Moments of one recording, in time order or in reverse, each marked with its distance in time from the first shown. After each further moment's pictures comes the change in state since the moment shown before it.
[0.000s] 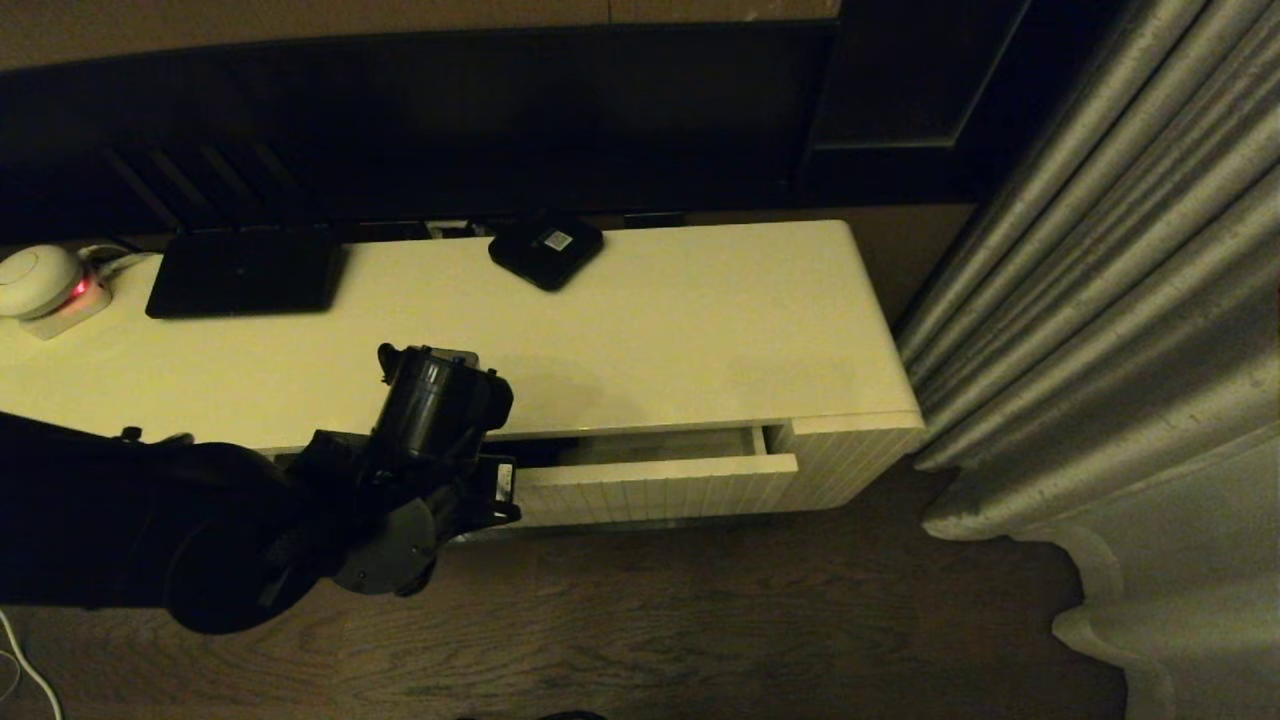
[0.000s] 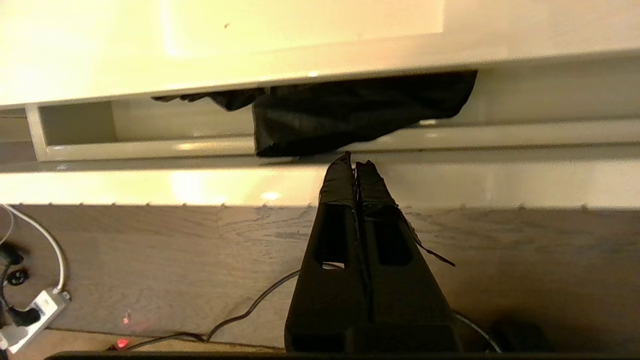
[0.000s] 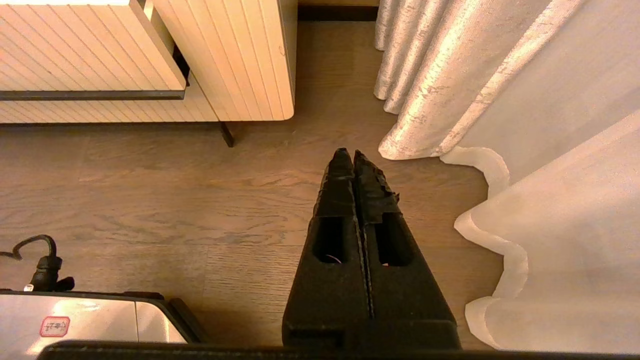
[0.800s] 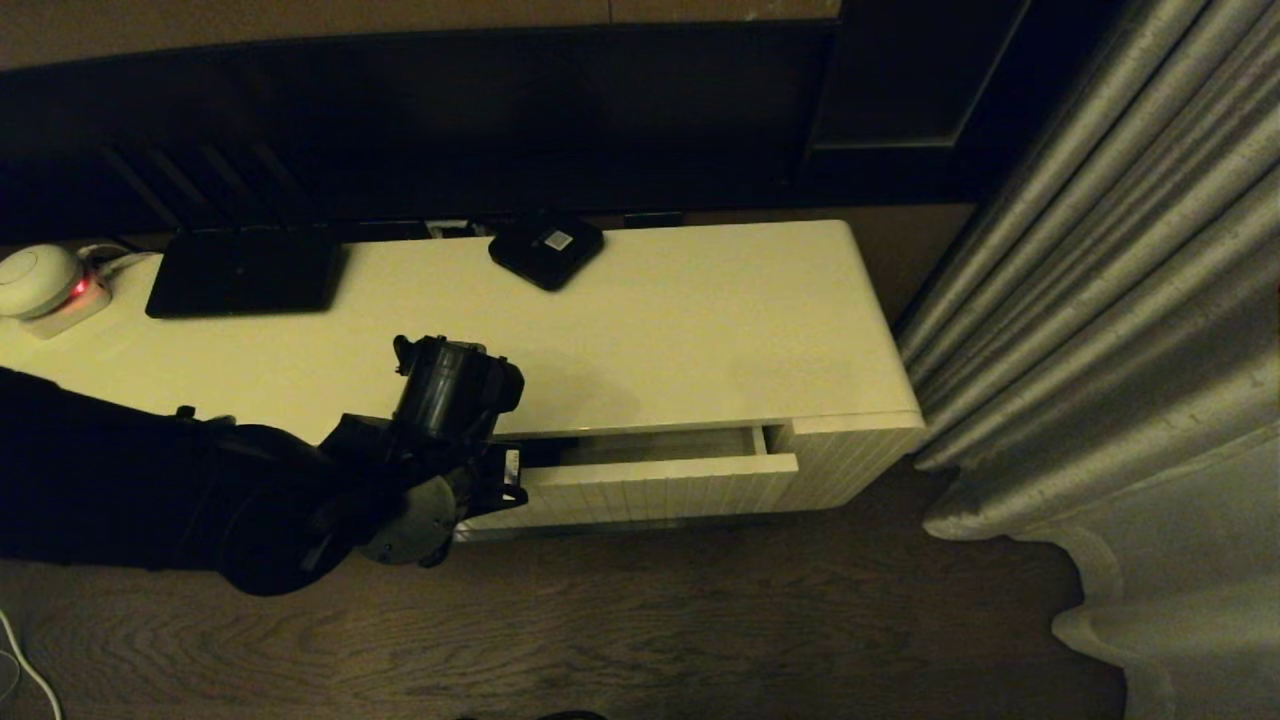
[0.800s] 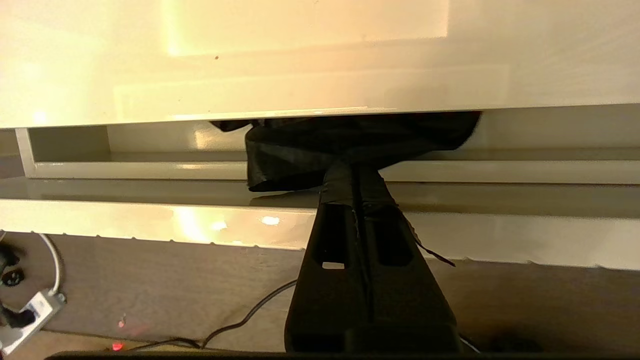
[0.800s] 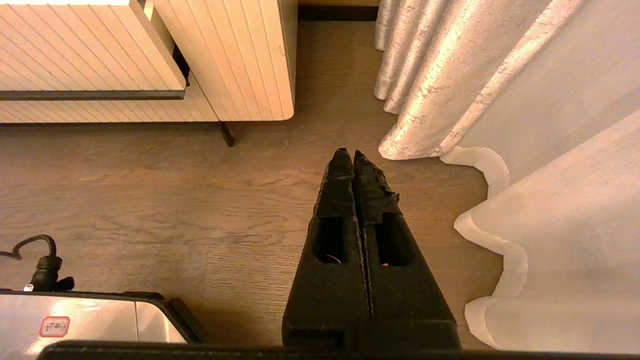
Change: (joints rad) left arm 0.030 0.059 -0.059 -0.002 -0.006 0.003; right arm 0.000 0.000 0.000 0.000 0.000 0.000
